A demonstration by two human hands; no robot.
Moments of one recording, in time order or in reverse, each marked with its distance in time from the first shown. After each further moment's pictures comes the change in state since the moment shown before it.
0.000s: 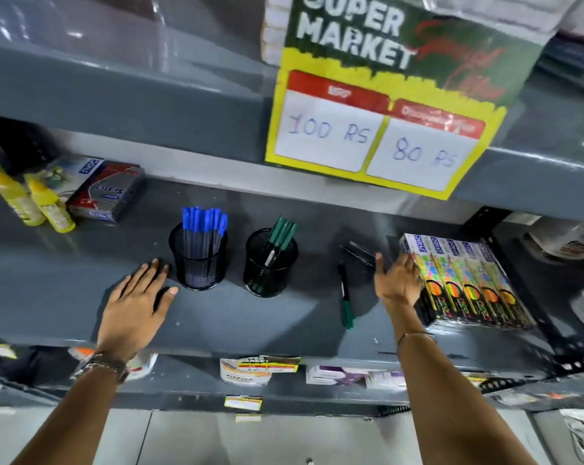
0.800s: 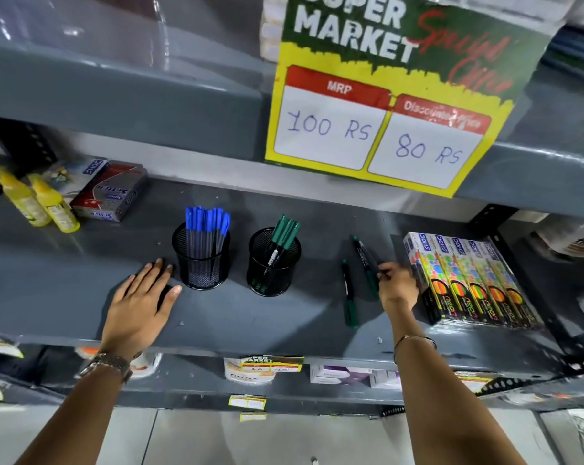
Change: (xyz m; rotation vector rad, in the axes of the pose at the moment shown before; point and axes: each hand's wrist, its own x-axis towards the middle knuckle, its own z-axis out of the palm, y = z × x) left_hand -0.002 0.003 -0.001 0.017 -0.001 -0.020; right_hand 0.007 0.014 0.025 0.203 -0.047 0.094
